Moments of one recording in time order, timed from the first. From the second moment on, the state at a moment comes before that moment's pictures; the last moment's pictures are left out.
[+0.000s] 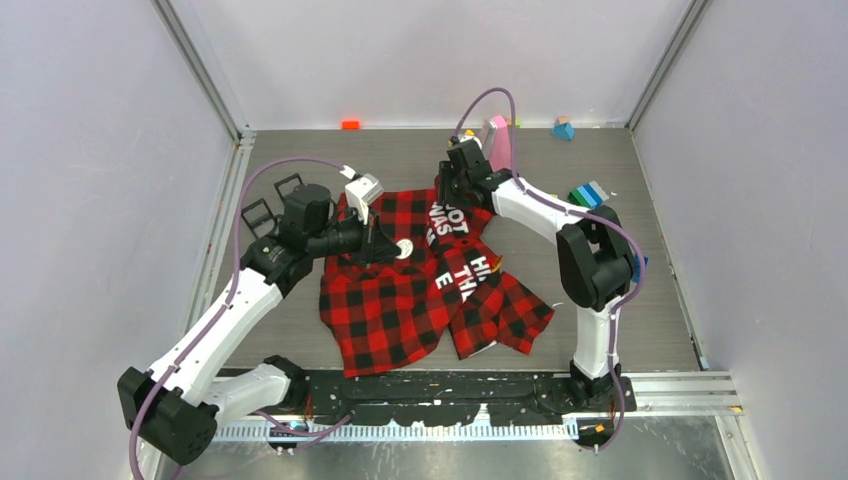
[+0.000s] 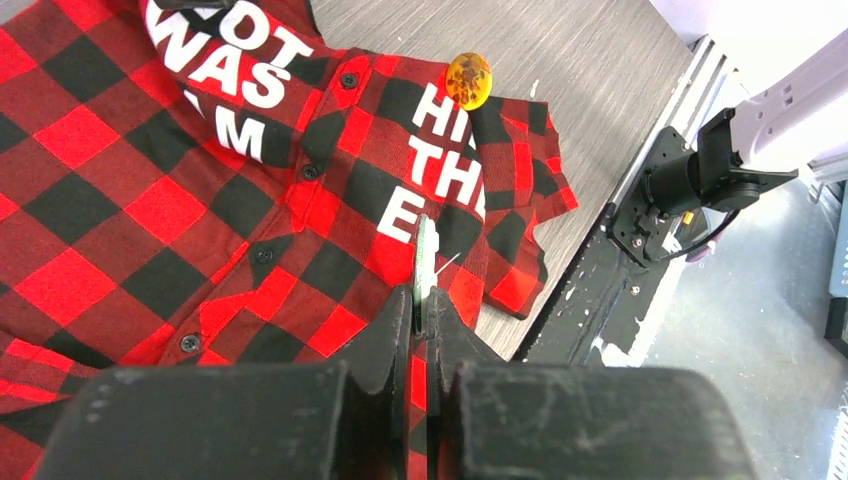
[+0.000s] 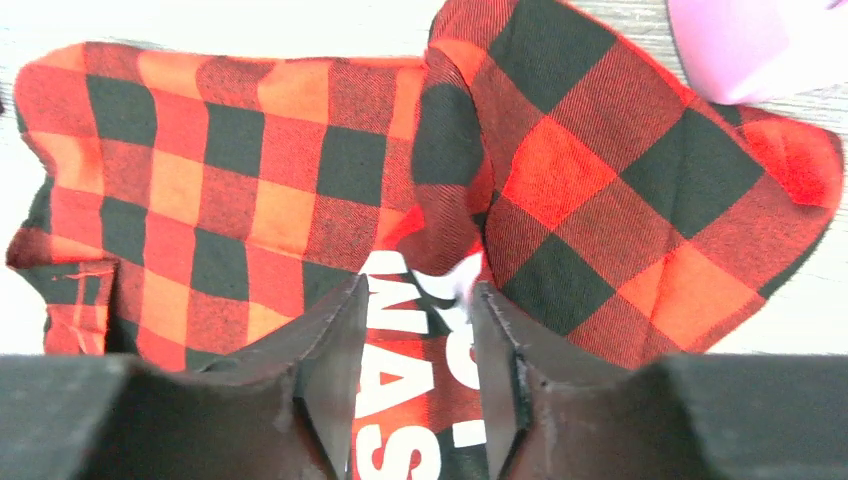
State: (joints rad) left arm -0.49 1.05 0.98 -0.44 0.56 -0.14; right arm 0.55 1.97 1.50 -0.29 0.10 0.47
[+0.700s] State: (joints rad) left arm -0.58 1.11 0.81 -0.11 0.54 -0.51; right arm 0.39 1.28 0.87 -0.43 -0.16 0.59
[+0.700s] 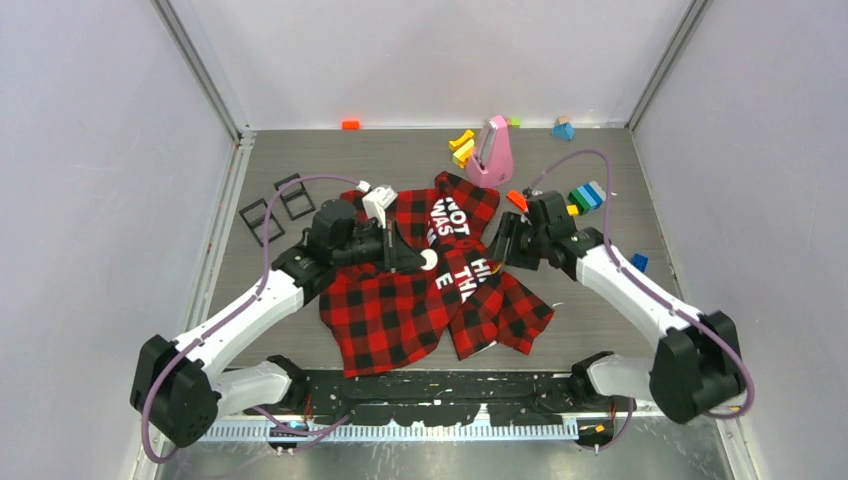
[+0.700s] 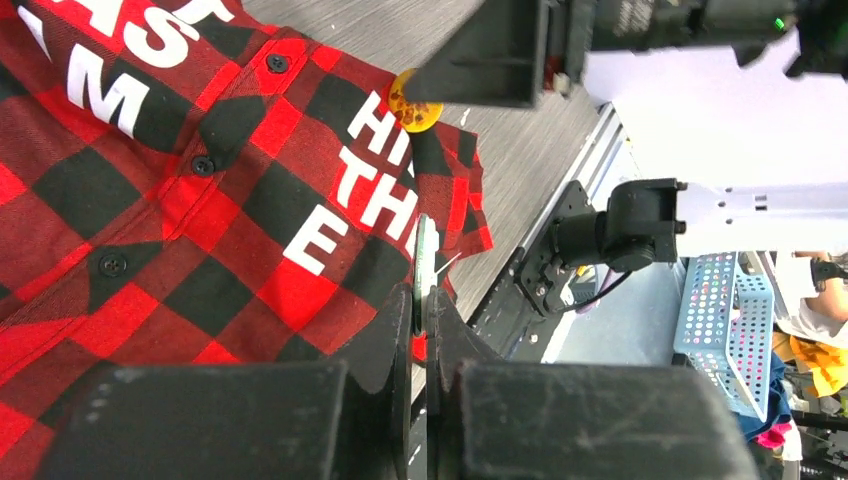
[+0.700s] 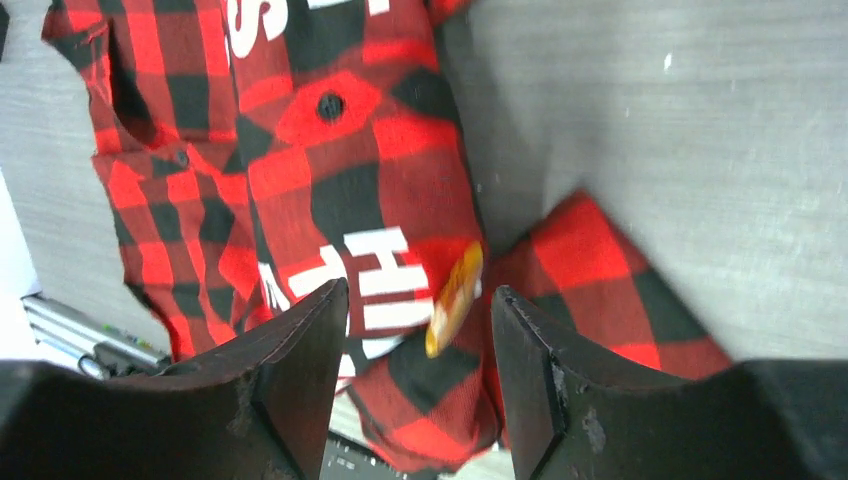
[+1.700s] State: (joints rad) left arm -0.95 1.45 0.96 0.02 0.16 -0.58; right arm 0.39 0.94 0.51 -0.34 -0.31 0.89
